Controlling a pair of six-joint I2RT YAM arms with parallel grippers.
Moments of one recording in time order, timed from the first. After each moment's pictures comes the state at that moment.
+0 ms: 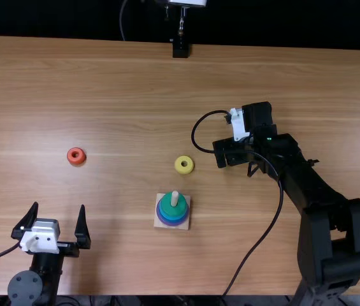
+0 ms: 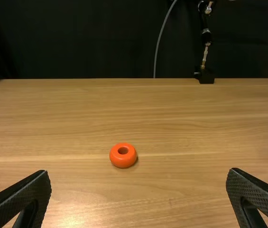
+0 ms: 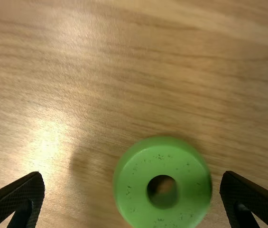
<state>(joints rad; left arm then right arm) -0.07 0.01 0.03 -0.10 -0.02 -0.05 0.19 1.98 1.31 -0.44 -0.09 -0.11</state>
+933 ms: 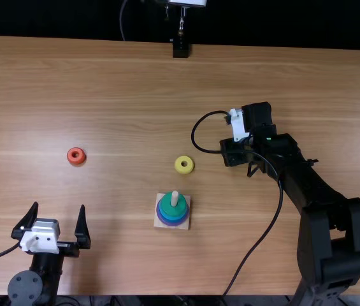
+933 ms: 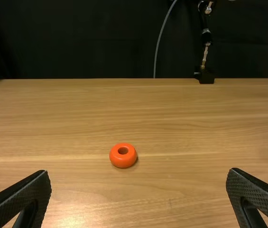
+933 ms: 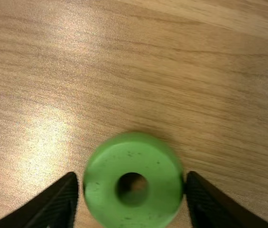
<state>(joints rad) -0.07 0.01 0.03 -0.10 -0.02 -0.05 0.19 1.99 1.31 -0.44 -0.09 -0.11</state>
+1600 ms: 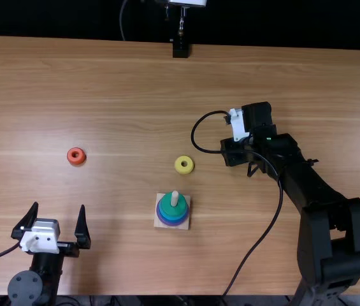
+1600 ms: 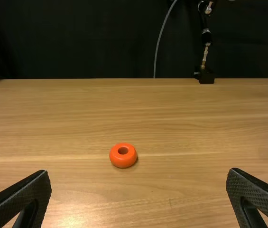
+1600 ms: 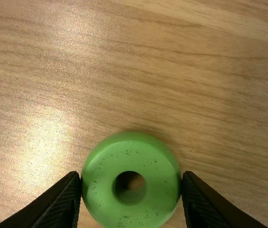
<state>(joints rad) -0.07 0.01 0.03 -0.10 -0.02 -0.05 0.19 1.99 1.31 -0.44 -0.09 -0.12</state>
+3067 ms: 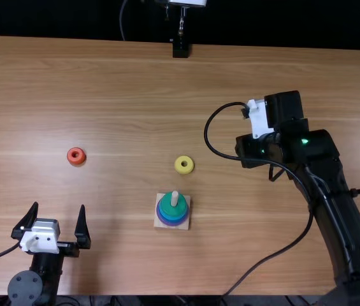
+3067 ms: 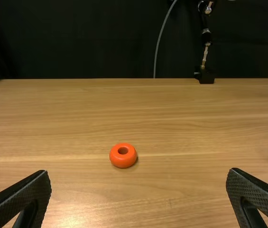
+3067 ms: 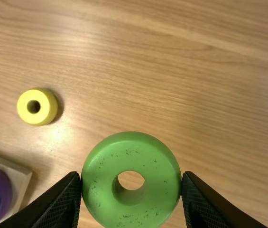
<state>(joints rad) -0.07 0.01 0.03 -0.10 -0.02 -0.05 0.20 1.67 1.47 -0.89 -0.09 -0.12</state>
